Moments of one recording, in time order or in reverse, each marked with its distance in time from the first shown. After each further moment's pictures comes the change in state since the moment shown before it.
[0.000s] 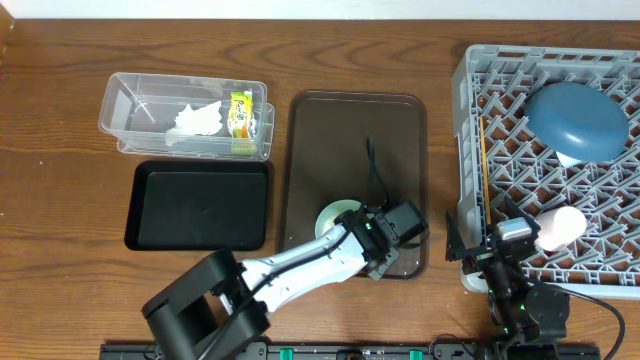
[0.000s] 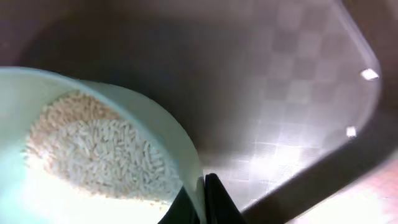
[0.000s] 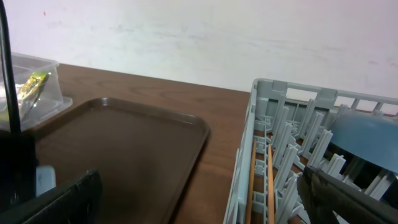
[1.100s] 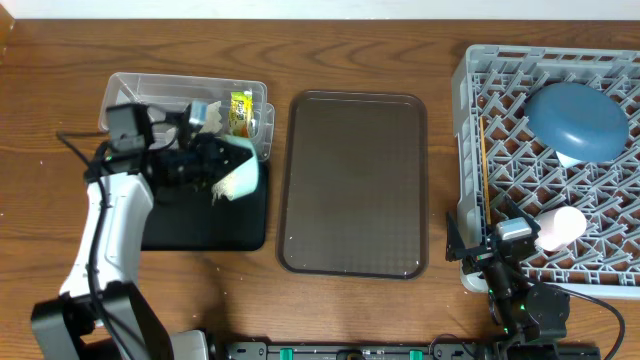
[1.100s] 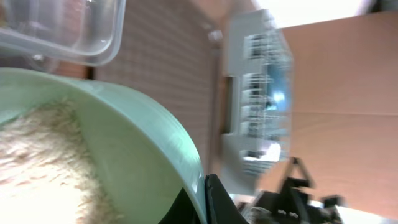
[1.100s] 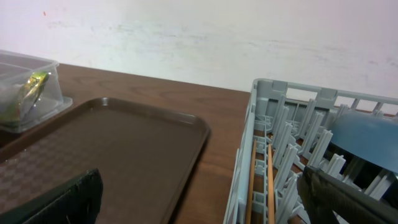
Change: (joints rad) left arm 1.275 -0.243 -0.117 0.036 1.200 0.017; right arm 0.000 0.000 0.000 0.000 0.000 0.000
